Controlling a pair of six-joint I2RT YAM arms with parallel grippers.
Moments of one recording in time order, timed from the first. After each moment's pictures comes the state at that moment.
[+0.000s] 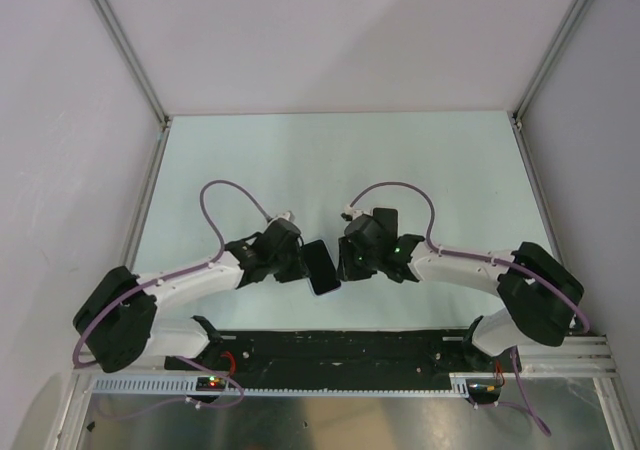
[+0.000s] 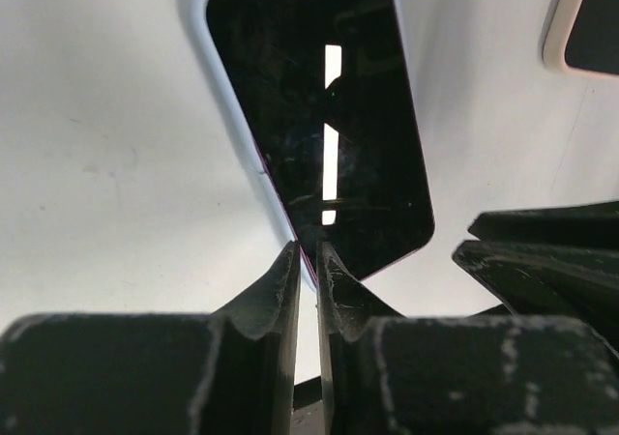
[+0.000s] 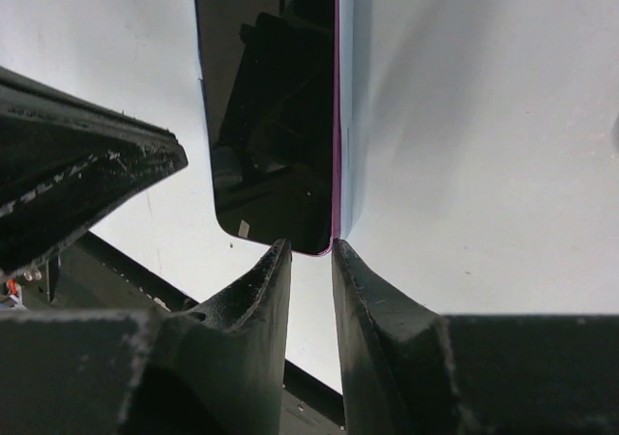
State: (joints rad) left arm -0.76 1.27 0.61 -0.31 -0.02 -0.91; right arm 0.94 1.48 0.82 -0.21 -0.03 0.71
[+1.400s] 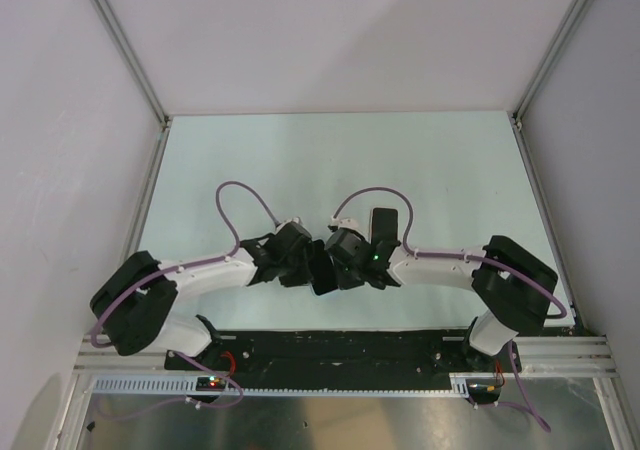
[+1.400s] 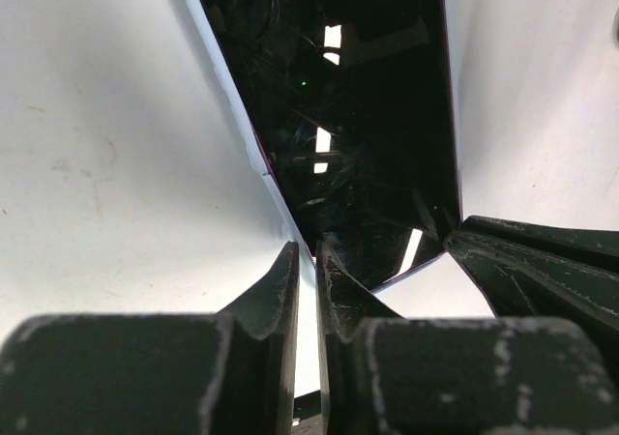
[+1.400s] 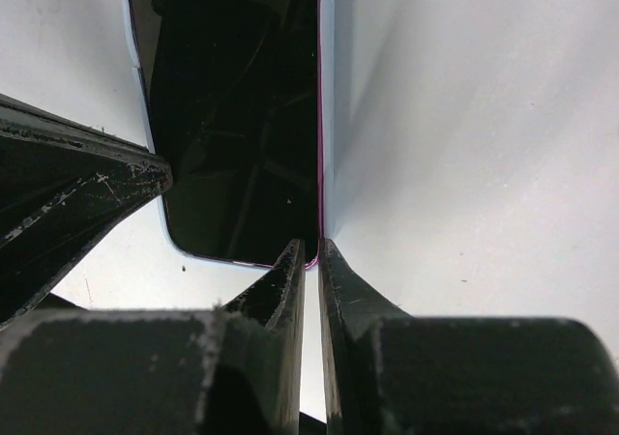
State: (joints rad) left arm -0.83 1.40 0.64 -0.31 -0.03 -0.93; right arm 1.05 1.64 0.88 -0.27 0.13 0.70
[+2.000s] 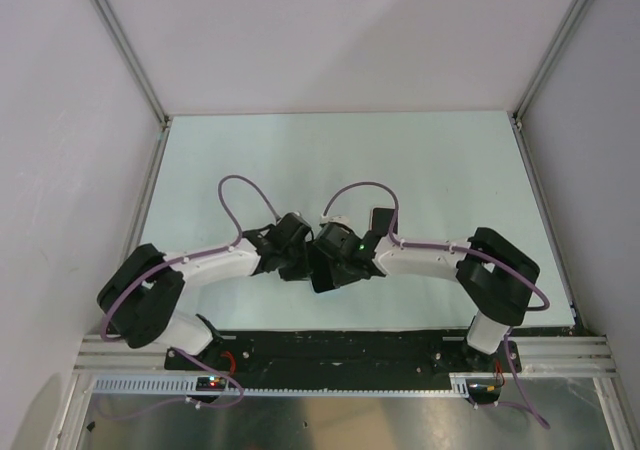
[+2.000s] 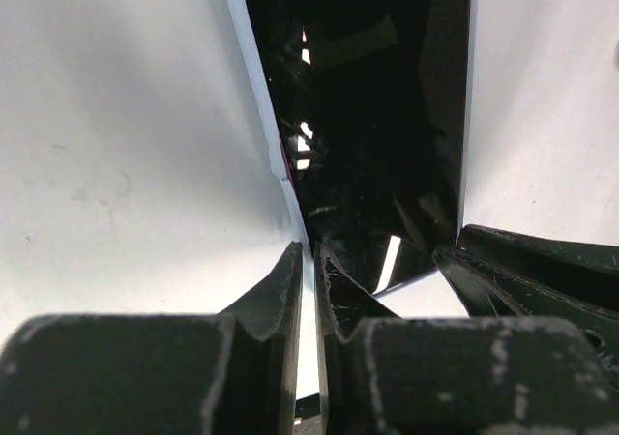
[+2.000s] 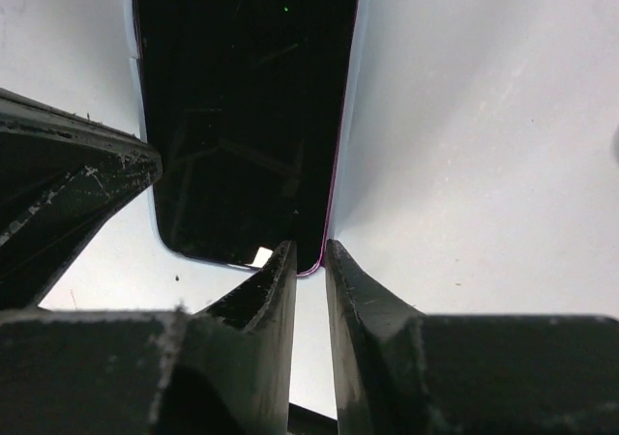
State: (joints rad) left arm -0.77 1.44 0.71 -0.37 0.01 -0.89; right arm 1.05 1.72 1.03 -0.44 0.17 0.67
